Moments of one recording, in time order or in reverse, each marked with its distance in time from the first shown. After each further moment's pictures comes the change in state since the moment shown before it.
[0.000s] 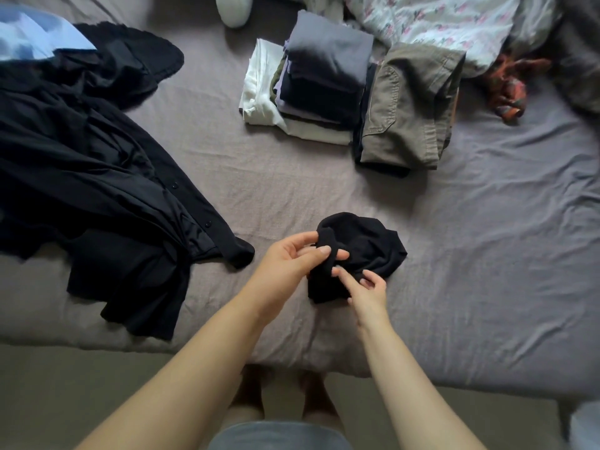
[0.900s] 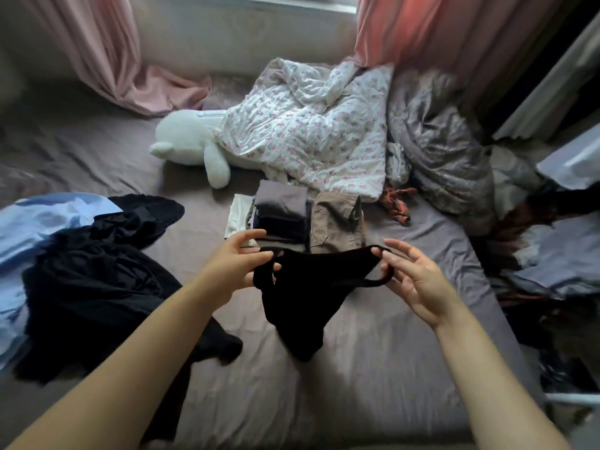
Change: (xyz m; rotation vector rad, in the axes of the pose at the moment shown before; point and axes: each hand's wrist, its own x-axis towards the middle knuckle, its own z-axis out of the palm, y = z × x) left_hand -0.088 0.202 0.019 0.184 0.034 0.165; right_hand -0.200 -0.234 -0.107 0.311 -0.403 -0.483
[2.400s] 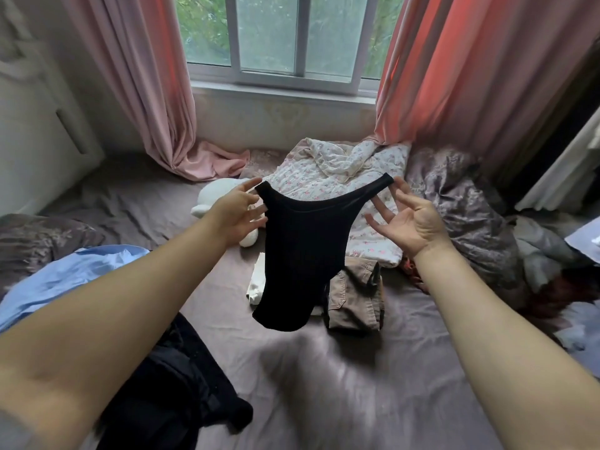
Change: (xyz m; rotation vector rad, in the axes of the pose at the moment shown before) left_hand 0.058 0.161 -0.024 -0.279 0.107 0.218; right_hand 0.083 -0.140 0.100 0.322 -0.221 -0.122
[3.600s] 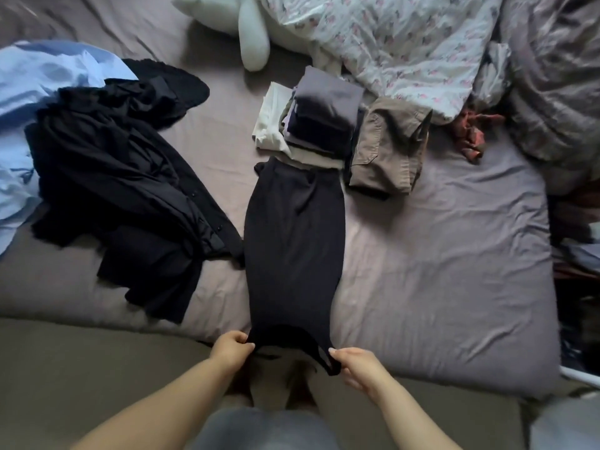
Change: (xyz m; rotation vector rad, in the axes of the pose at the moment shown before) left_hand -0.206 -0.454 -0.166 0.793 0.240 -0.880; right_hand -0.221 0.329 -0.270 -0.920 0.398 1.057
